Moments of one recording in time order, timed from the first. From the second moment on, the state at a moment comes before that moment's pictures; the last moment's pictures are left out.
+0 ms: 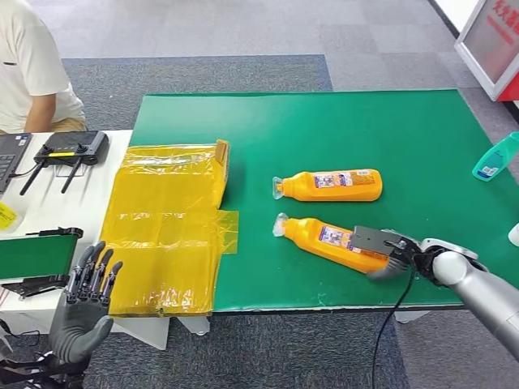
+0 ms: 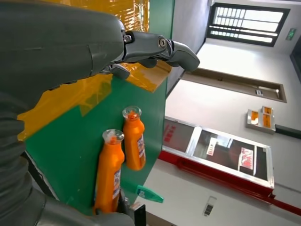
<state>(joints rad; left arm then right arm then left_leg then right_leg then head) 0.27 -0.03 0.13 -1.70 0.22 -0.55 -0.50 -0.63 -0.60 0.80 -1.06 0.11 0.36 -0.14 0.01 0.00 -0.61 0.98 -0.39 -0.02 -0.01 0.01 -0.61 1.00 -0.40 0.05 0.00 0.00</state>
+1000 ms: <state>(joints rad) 0.30 -0.07 0.13 -1.72 0.20 -0.54 -0.47 -0.26 -0.41 0.47 -1.26 0.23 0.14 -0.27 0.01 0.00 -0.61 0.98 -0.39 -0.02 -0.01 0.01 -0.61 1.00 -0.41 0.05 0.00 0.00</state>
